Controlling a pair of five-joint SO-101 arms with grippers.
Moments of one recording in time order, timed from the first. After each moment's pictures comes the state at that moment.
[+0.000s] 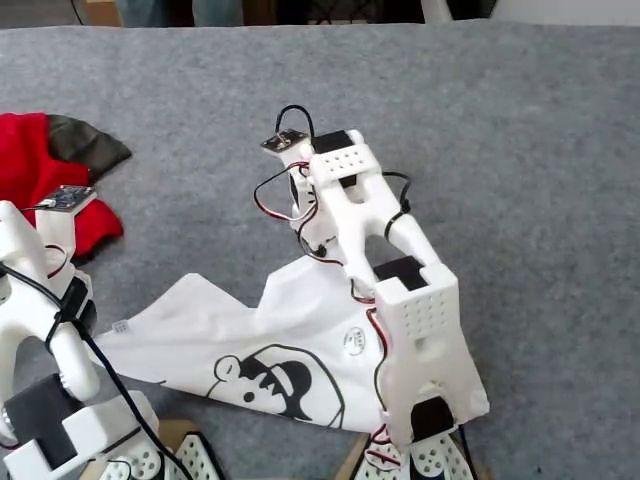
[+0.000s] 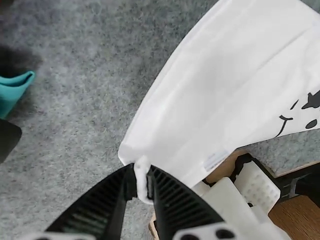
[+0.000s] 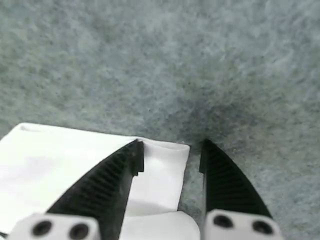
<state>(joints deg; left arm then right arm) -39.0 -12.8 27.3 96.5 -48.5 -19.4 39.0 -15.5 84.9 17.0</state>
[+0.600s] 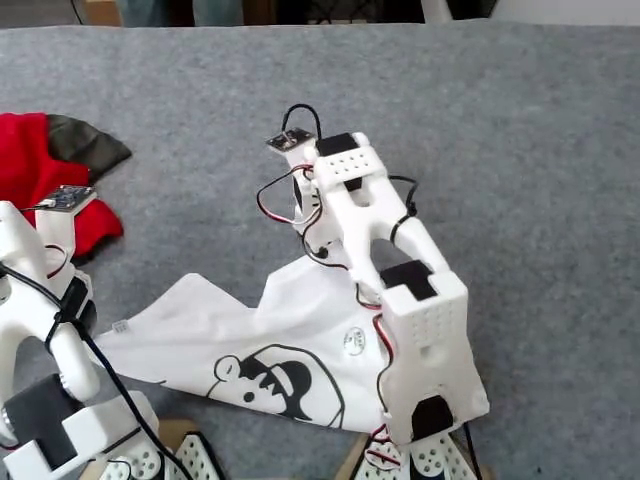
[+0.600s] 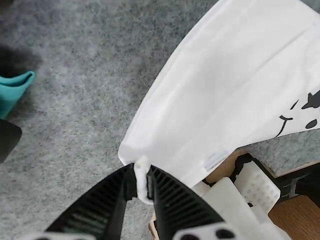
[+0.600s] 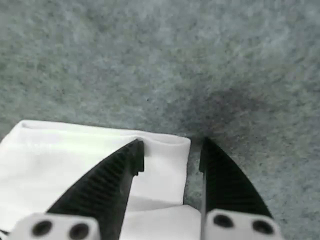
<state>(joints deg) -39.0 -12.8 27.3 96.5 -48.5 -19.3 34.0 -9.5 81.9 14.2</state>
